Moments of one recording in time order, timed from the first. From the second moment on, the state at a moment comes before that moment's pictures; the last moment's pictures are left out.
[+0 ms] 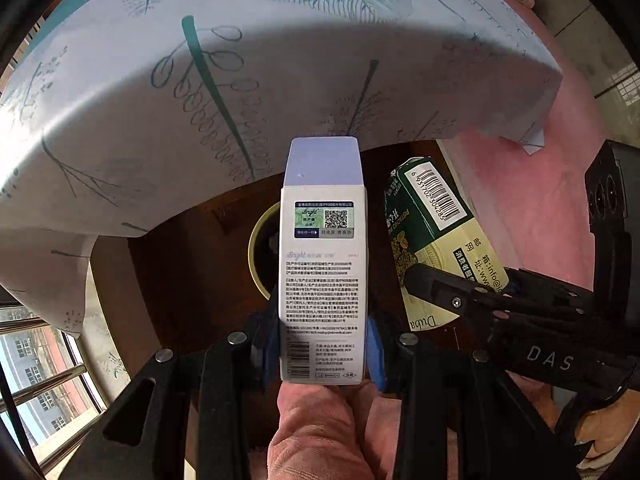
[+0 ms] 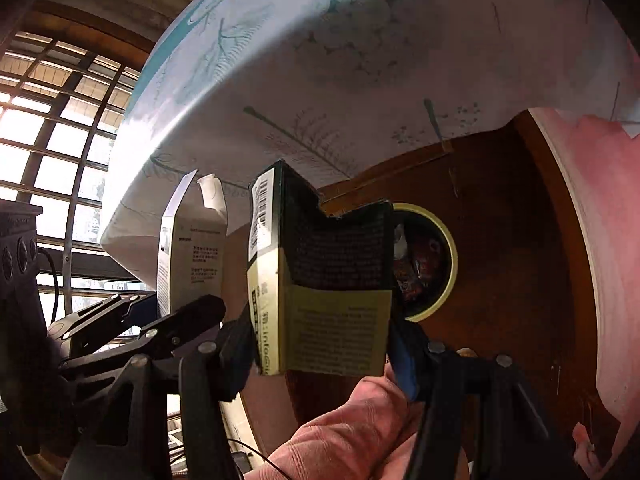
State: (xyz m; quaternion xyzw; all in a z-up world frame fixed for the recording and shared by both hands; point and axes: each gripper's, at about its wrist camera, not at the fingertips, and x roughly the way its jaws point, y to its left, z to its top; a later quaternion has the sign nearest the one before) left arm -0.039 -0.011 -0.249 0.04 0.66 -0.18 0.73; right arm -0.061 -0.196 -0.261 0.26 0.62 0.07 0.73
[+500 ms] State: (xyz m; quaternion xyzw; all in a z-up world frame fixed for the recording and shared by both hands) left arm -0.023 -0.004 -0.386 0.02 0.67 -0.16 0.73; right arm -0.032 -0.203 -0.428 0.29 0.64 0.01 0.71
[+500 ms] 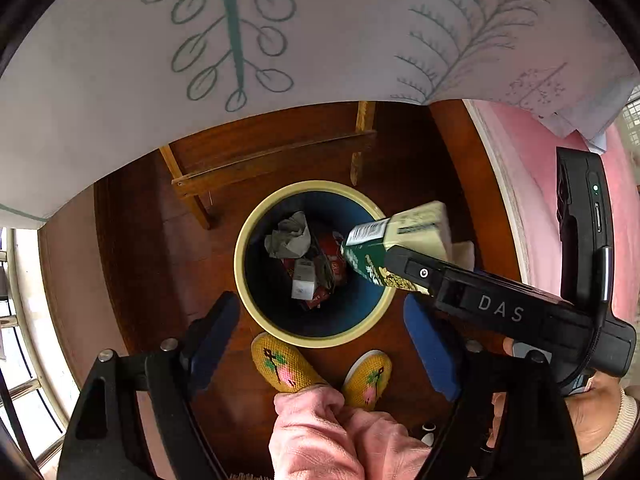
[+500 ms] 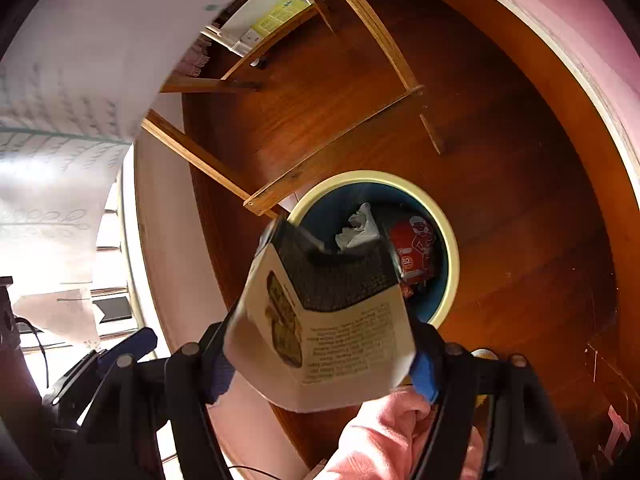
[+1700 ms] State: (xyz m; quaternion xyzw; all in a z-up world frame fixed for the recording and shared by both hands) left arm -0.013 0.022 -0.164 0.04 0.58 -0.11 0.80; right arm -0.033 -0.195 -0.232 0.23 0.64 0.04 0.73
